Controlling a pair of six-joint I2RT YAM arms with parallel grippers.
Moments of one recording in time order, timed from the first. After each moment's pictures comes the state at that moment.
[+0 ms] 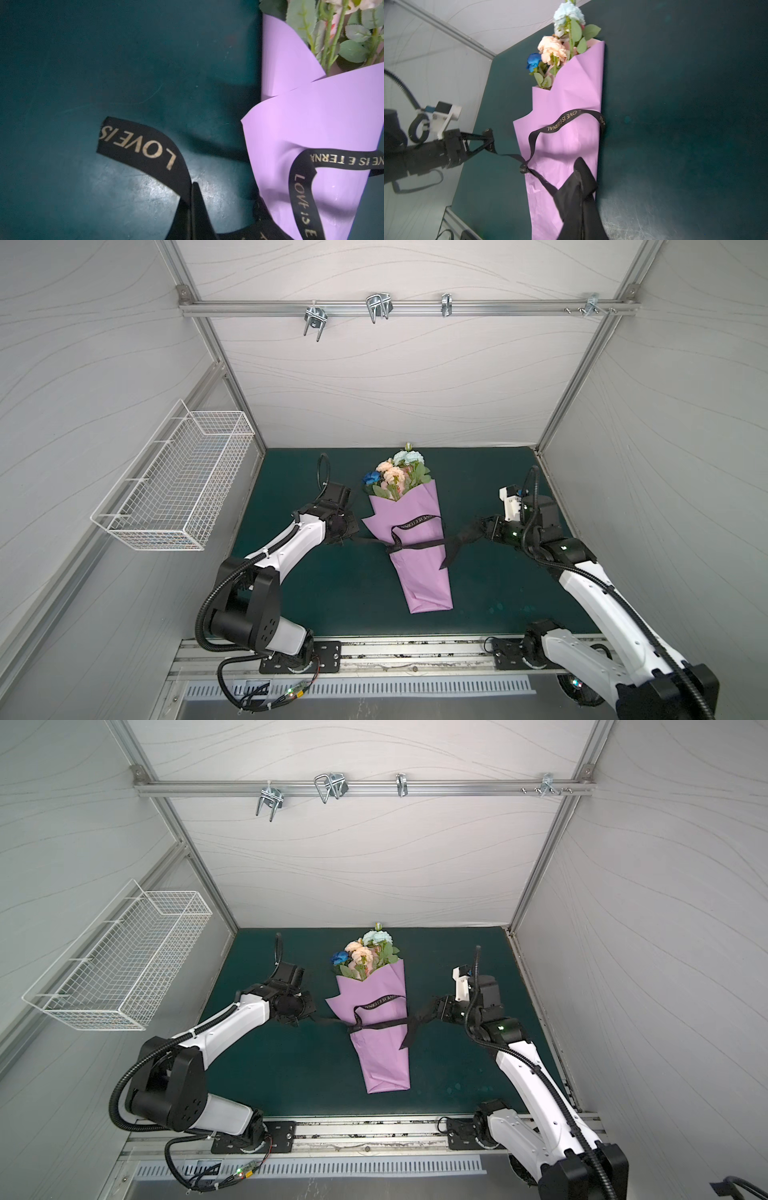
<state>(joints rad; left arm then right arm) -0.27 1.44 0.93 -0.62 -0.02 -0.66 0.26 0.94 0.77 -0.51 -0.33 0.46</state>
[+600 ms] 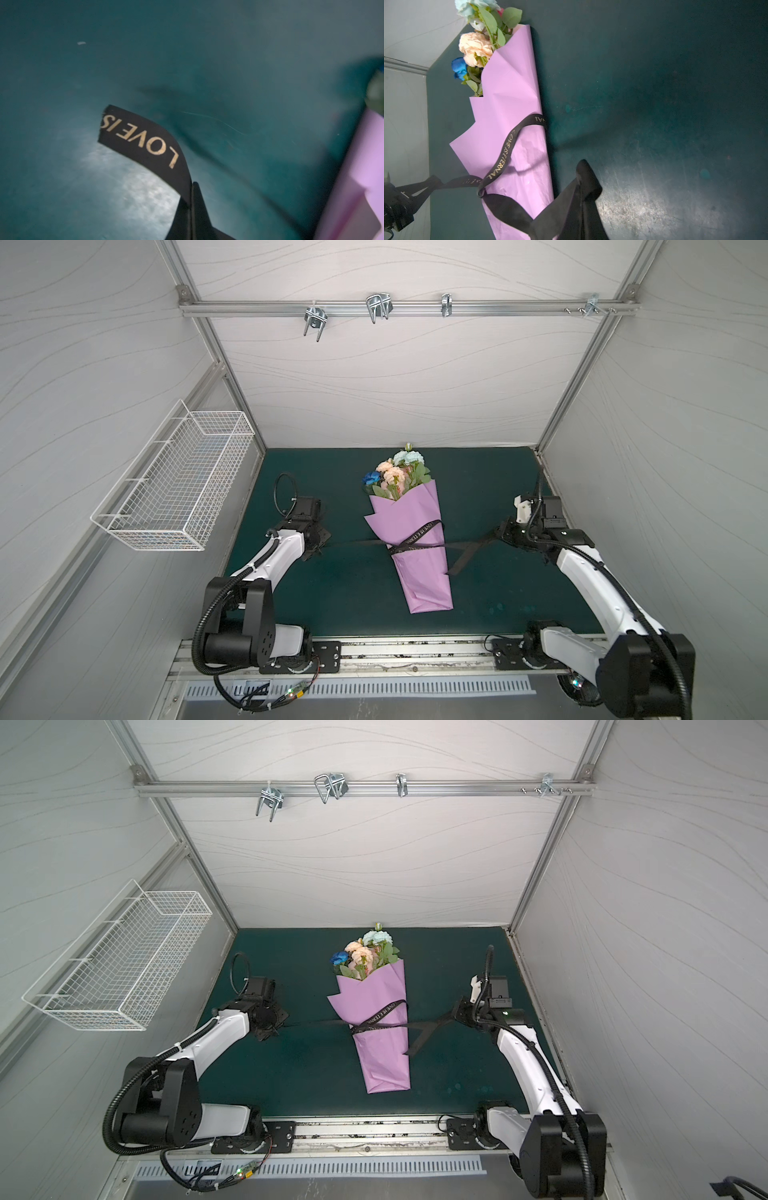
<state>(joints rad) 0.00 1.36 0.75 -0.58 -0.12 -0.89 0.08 1.11 0.77 -0.59 -0.31 0.43</state>
